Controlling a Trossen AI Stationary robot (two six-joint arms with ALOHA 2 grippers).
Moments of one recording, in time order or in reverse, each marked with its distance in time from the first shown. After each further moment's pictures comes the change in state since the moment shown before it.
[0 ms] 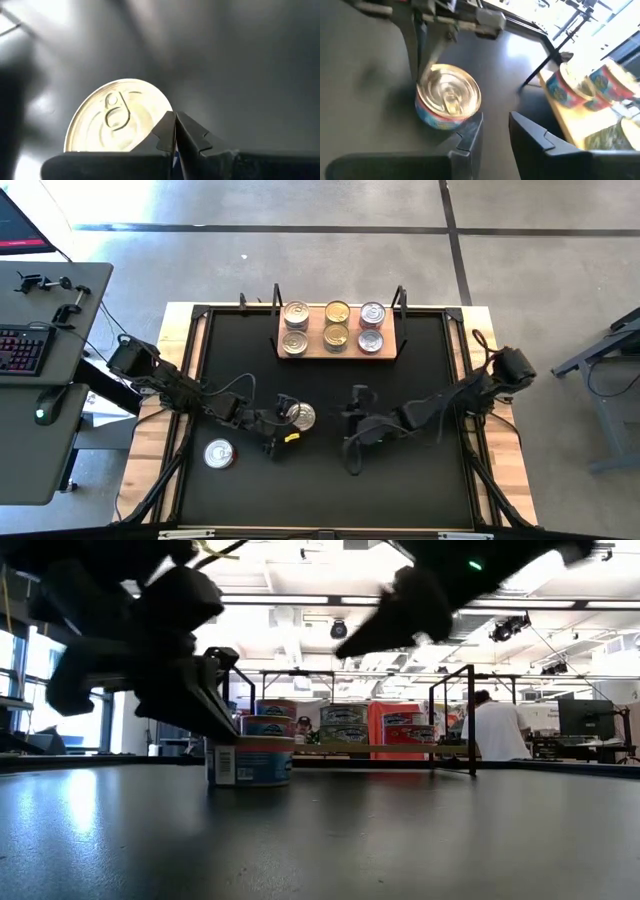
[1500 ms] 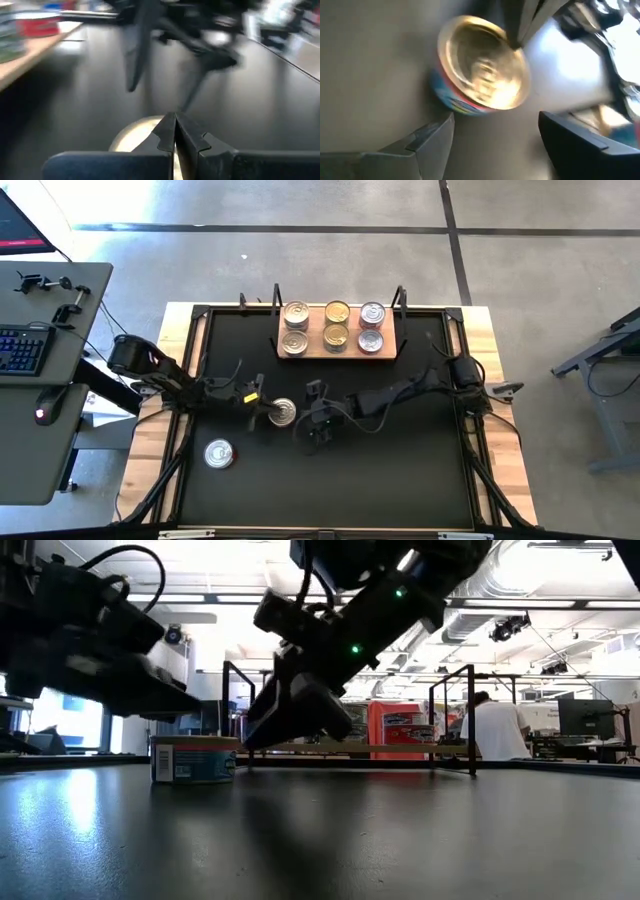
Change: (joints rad) left arm 0.252 -0.028 -0.549 1.032 0.245 -0.224; right arm -0.199 0.378 0.363 -0.090 -0.332 -0.344
